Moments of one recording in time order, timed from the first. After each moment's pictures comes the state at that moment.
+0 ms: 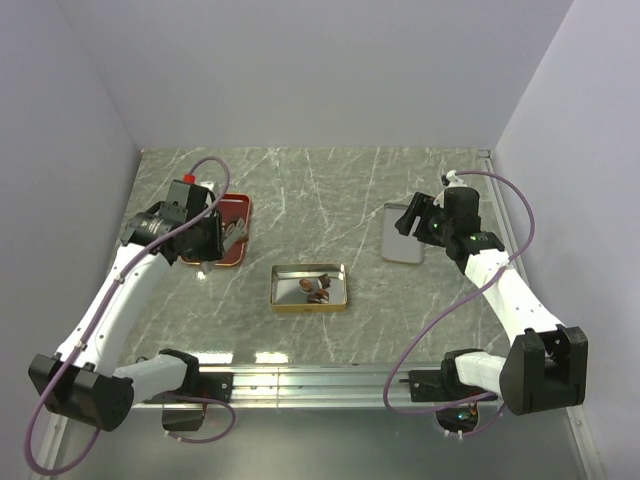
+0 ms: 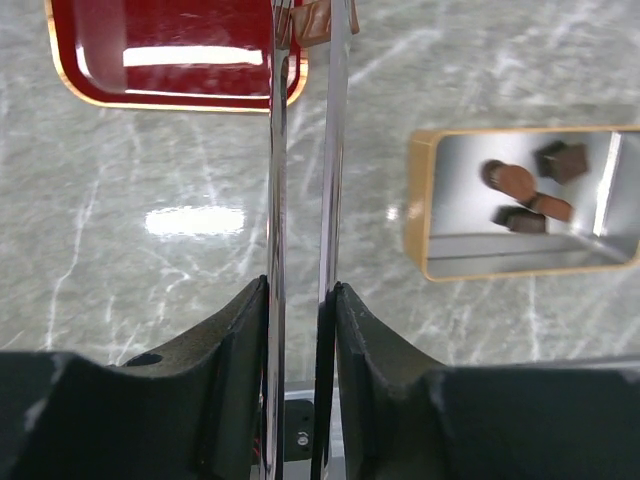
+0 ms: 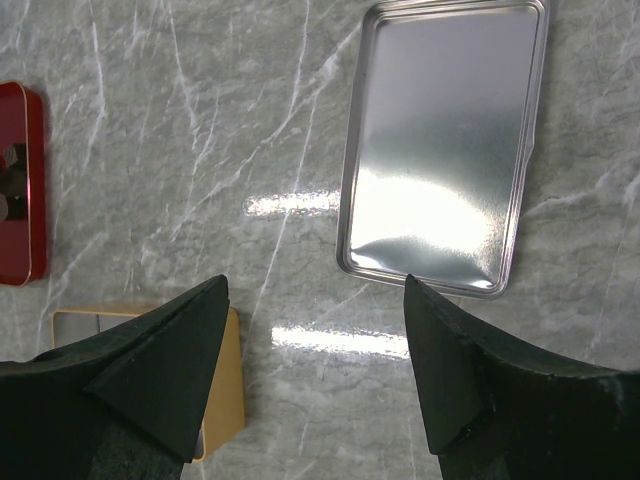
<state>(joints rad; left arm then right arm) -0.28 1.16 1.21 -1.04 -0.06 -0.32 0.13 1.20 0.86 -0.30 -0.14 0.44</state>
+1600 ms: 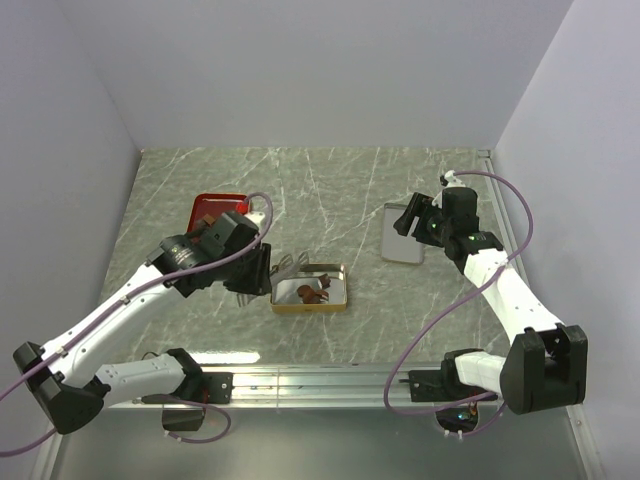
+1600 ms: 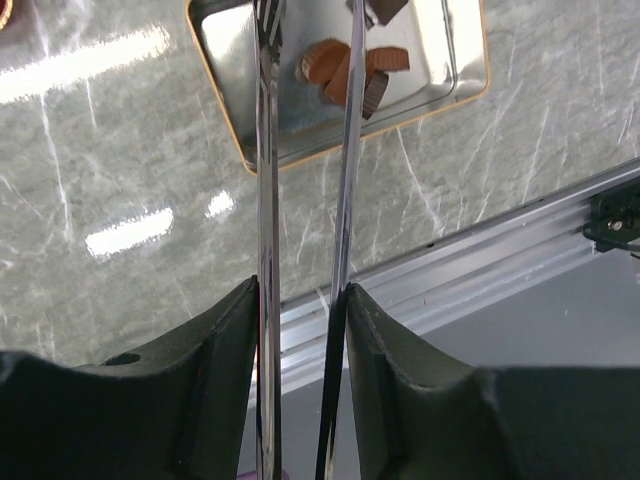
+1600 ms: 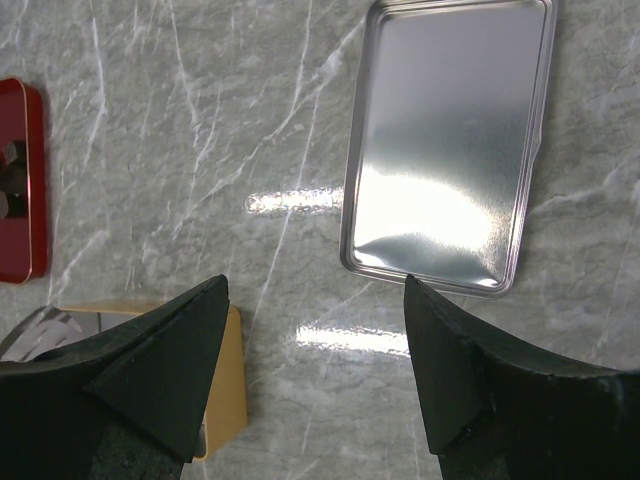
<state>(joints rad) -0.75 1.08 1.16 -1.05 -0.02 -0.53 0.14 1.20 0.86 -0.30 -0.14 0.45</state>
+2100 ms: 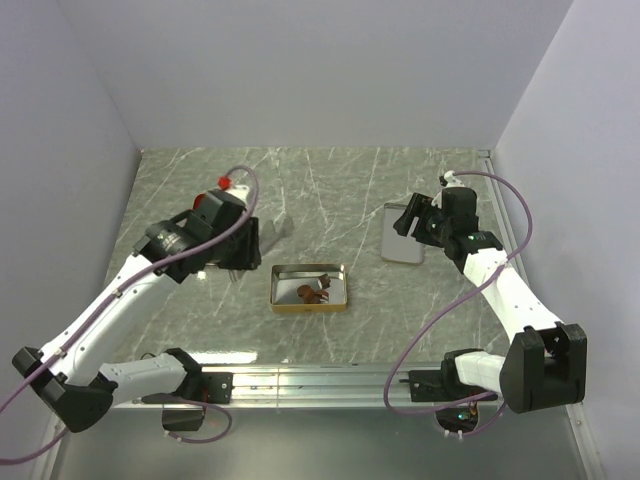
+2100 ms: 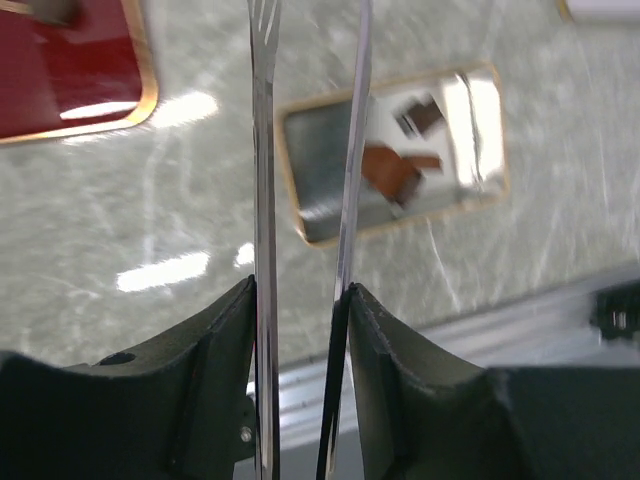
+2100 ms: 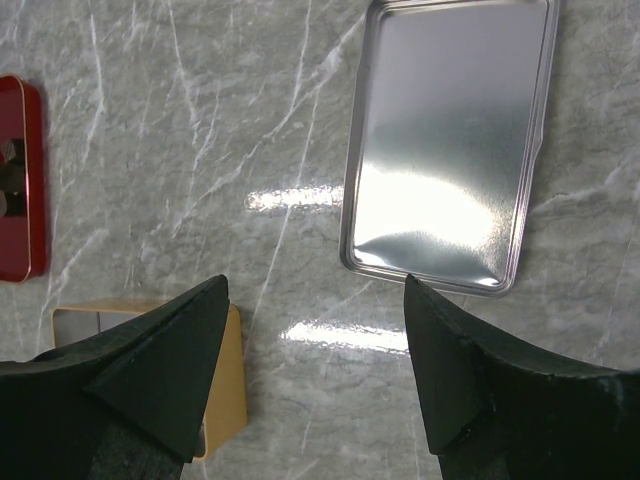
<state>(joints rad) -0.67 1.12 1.29 -1.05 -0.12 -0.48 0.14 1.21 0.86 -0.30 -0.14 0.45</state>
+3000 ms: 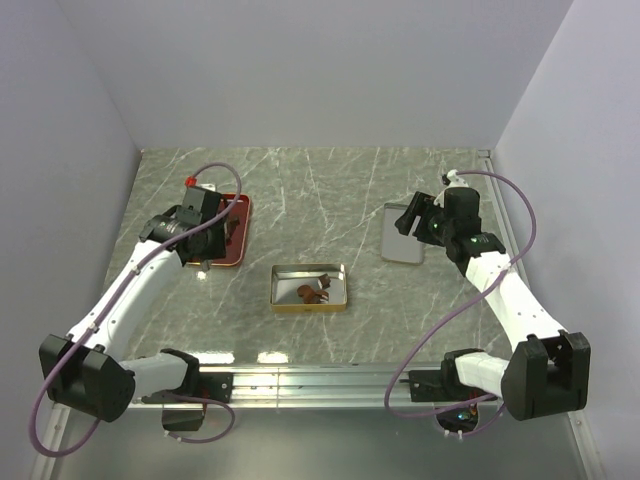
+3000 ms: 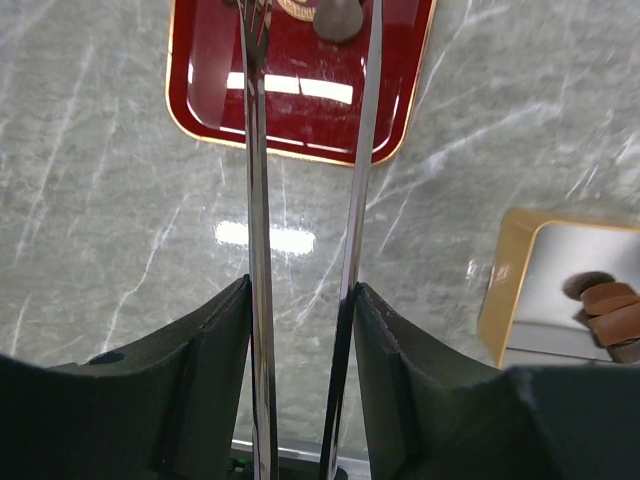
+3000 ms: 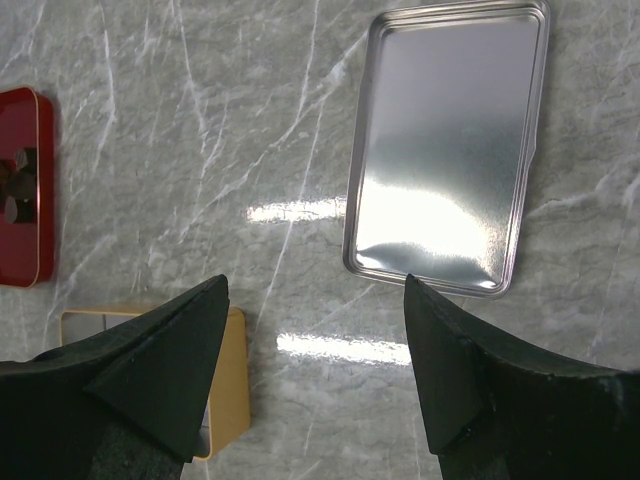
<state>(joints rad) -0.32 1.20 1.12 -0.92 -0.32 -0.35 0.14 1.17 0.86 -0.30 -0.13 0.45</state>
